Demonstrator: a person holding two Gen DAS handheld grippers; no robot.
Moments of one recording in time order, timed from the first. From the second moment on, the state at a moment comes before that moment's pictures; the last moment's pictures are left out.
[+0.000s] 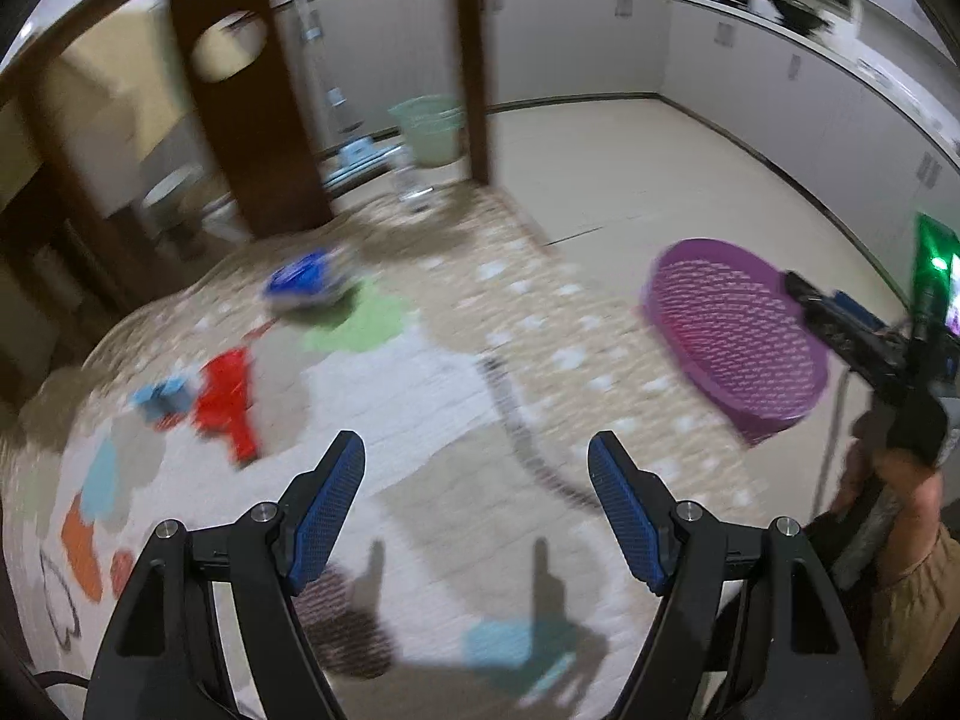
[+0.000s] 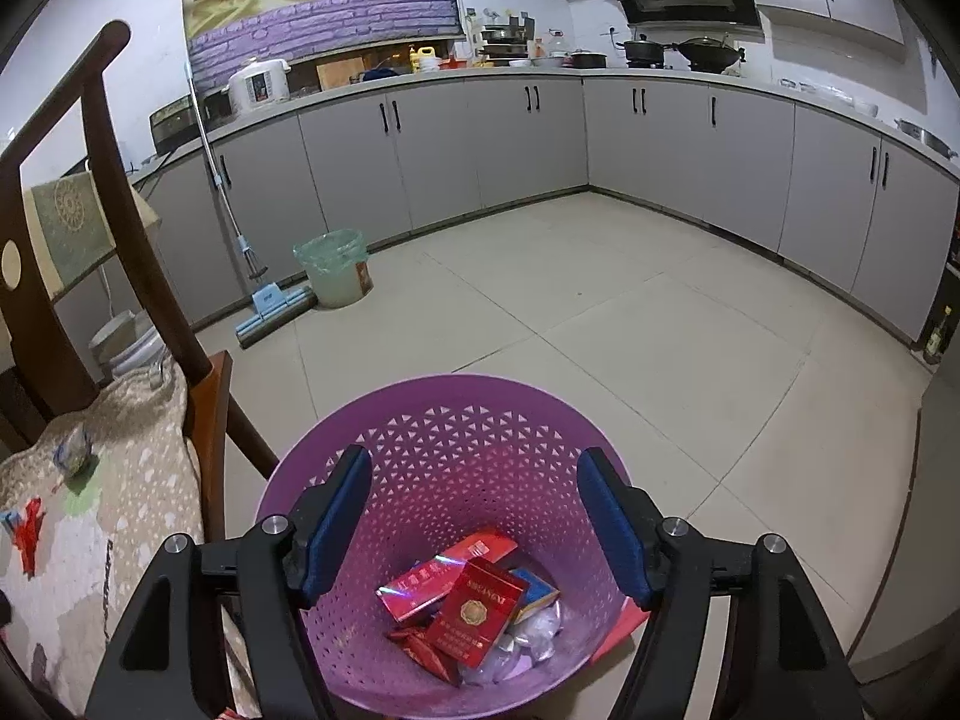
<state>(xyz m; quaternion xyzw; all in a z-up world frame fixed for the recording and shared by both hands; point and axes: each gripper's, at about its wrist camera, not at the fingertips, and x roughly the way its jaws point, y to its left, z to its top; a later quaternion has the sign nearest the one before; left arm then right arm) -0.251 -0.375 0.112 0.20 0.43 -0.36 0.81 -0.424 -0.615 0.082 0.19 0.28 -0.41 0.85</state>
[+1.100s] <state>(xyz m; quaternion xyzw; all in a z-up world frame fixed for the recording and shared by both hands) -0.019 -0.258 0.056 0.17 0.48 -0.37 0.78 -0.271 -0.420 0.081 0.12 0.41 -0.08 0.90</state>
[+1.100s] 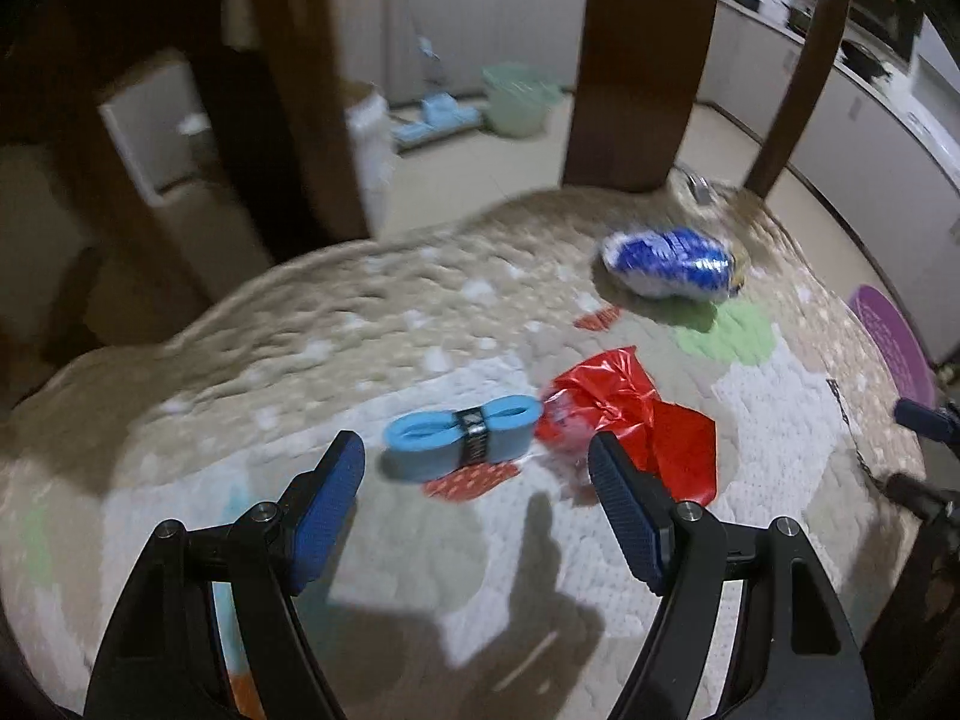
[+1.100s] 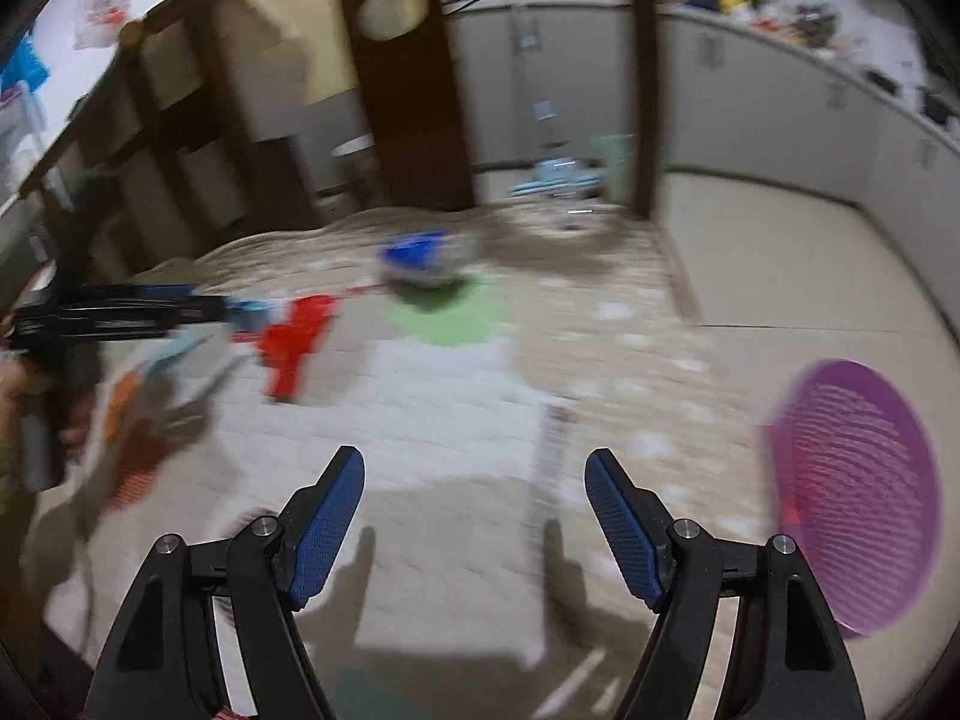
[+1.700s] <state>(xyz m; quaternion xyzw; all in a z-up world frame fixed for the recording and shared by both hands) -0.045 -0.218 0.036 0.09 0.51 -0.35 0.78 -0.165 -0.379 0.059 0.14 0.46 -0.01 0.88</state>
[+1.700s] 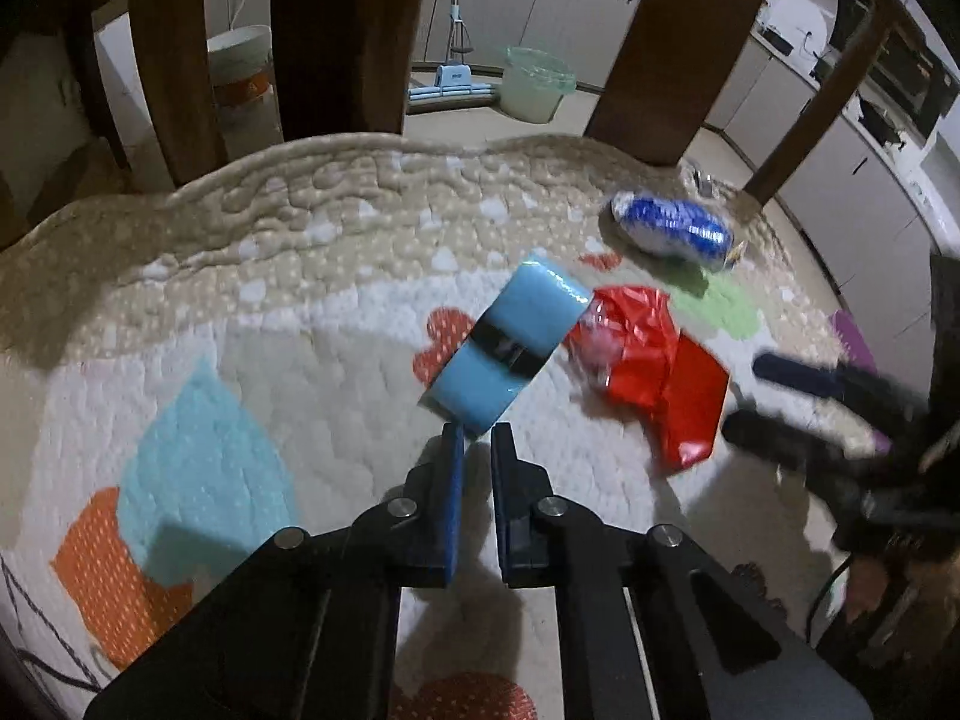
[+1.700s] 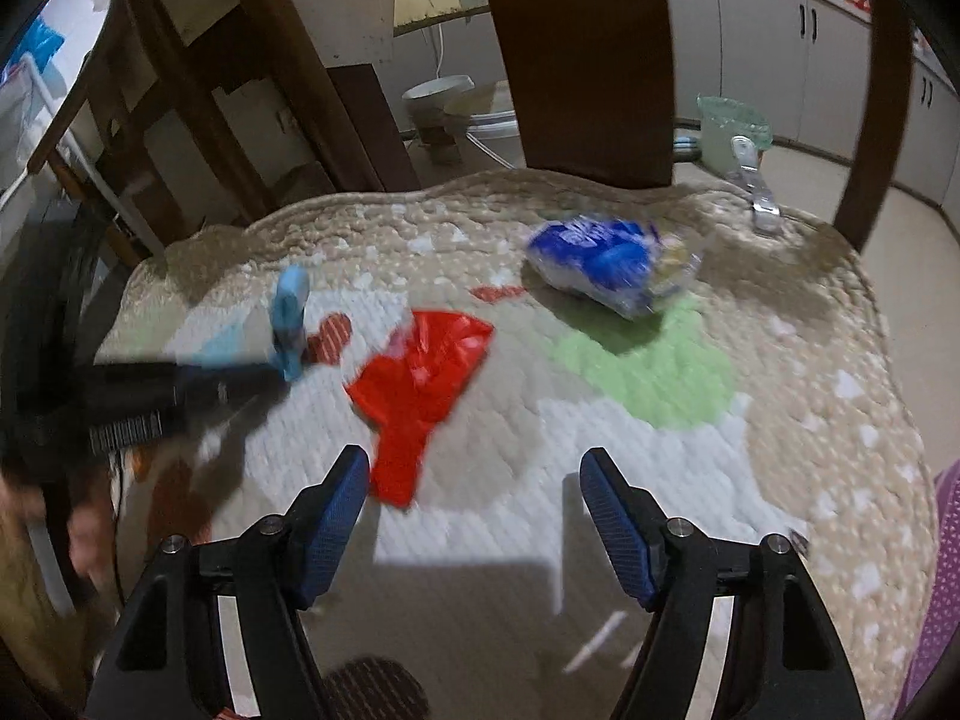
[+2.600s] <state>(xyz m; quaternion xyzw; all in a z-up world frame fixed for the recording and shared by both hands) -0.024 -0.244 0.025 0.14 0.48 -0.34 0.80 -0.158 -0.370 0.057 0.15 0.48 -0.01 0.86</state>
